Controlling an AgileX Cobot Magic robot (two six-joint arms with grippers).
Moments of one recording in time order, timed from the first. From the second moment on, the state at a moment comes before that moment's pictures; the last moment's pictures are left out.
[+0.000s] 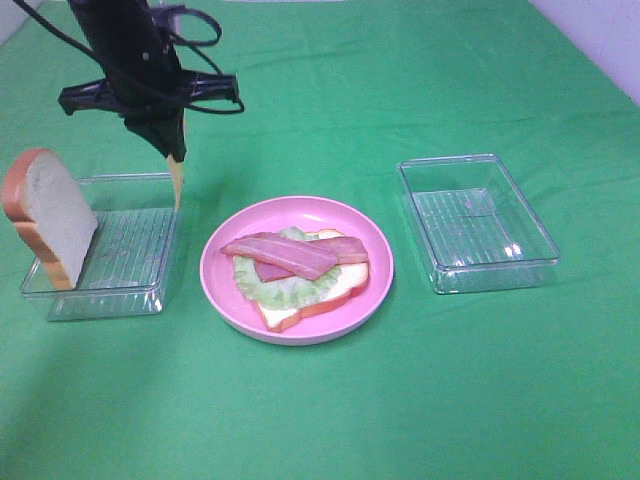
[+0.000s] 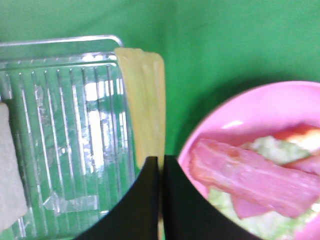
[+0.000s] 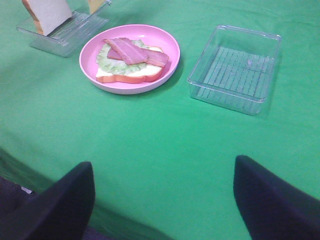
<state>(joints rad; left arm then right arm) -0.36 2.14 -1.88 -0.08 1.12 -0.35 0.40 0.00 -0.51 0.10 1.07 -0.12</state>
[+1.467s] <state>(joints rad) -0.57 2.26 -1.89 -0.33 1.18 0.02 0.40 0.00 -0.51 0.10 1.07 -0.12</state>
